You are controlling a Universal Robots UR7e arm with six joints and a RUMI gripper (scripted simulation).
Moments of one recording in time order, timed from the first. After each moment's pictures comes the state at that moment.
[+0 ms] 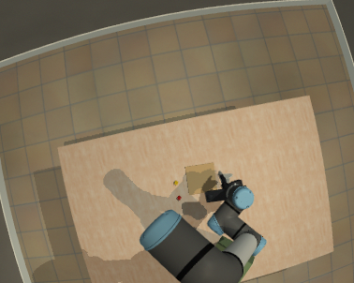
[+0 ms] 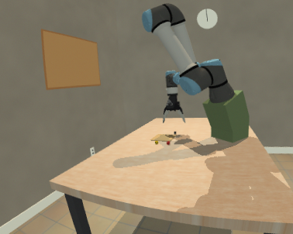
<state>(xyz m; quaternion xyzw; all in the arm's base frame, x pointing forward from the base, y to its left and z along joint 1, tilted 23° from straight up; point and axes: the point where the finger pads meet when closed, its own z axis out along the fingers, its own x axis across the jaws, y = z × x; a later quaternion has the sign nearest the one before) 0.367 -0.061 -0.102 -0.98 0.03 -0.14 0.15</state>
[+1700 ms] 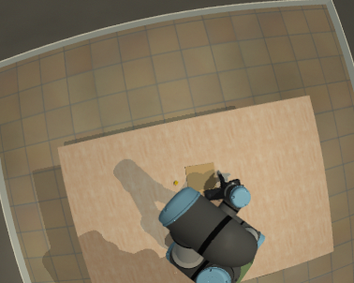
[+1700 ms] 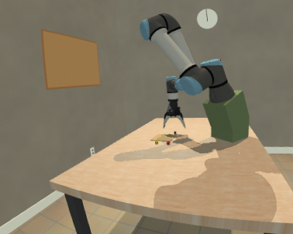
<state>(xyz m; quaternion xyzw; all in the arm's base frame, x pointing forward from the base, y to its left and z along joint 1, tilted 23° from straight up) 0.377 -0.051 -0.138 -0.98 0.03 -0.14 0.15</state>
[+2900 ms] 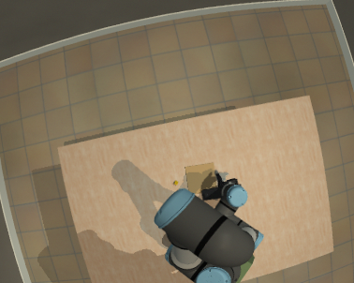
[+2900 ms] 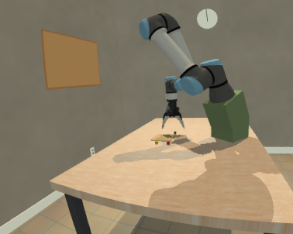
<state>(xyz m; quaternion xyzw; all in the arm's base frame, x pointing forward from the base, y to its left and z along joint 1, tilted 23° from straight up) 0.383 -0.041 -0.134 -0.98 0.03 -0.14 0.14</state>
